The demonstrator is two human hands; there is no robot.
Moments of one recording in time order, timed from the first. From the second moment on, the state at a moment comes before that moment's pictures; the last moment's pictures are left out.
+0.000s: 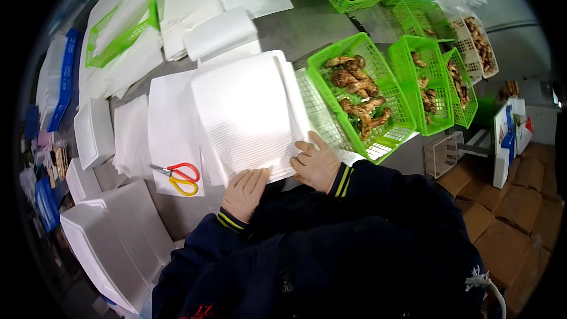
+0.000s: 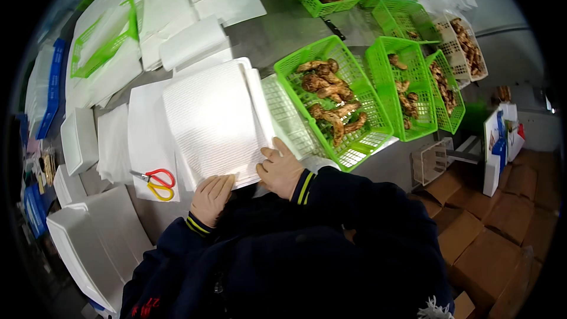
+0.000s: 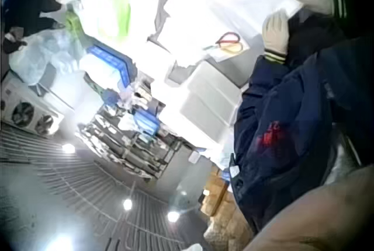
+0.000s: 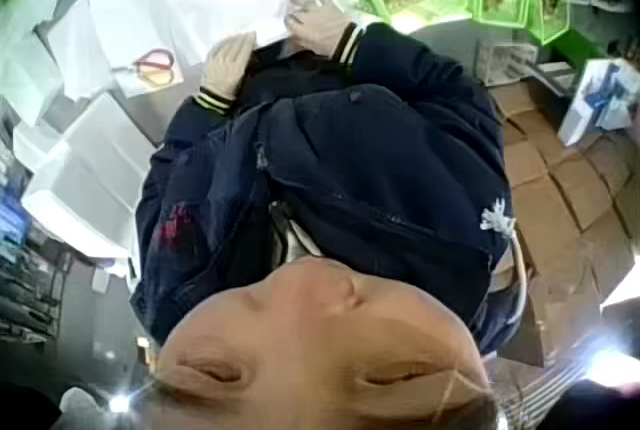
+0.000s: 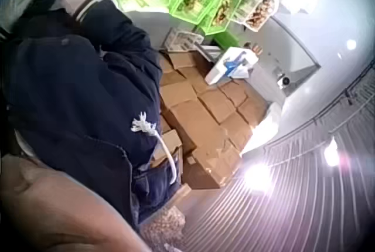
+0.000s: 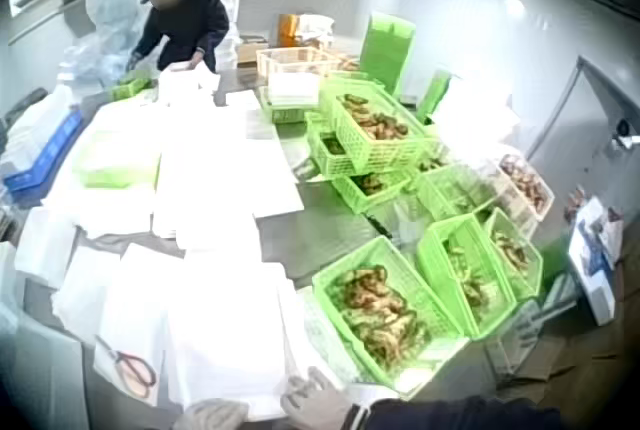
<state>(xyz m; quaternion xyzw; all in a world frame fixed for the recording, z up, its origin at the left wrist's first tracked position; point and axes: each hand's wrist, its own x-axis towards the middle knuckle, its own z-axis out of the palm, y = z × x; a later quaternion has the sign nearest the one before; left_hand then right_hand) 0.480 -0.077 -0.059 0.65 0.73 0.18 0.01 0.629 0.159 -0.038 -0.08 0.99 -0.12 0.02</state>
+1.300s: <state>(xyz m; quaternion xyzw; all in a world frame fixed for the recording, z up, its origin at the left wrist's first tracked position) 0.421 -0.019 -0.062 0.67 0.69 0.18 0.22 0.606 0.166 0.007 0.14 0.94 -0.30 0.00</state>
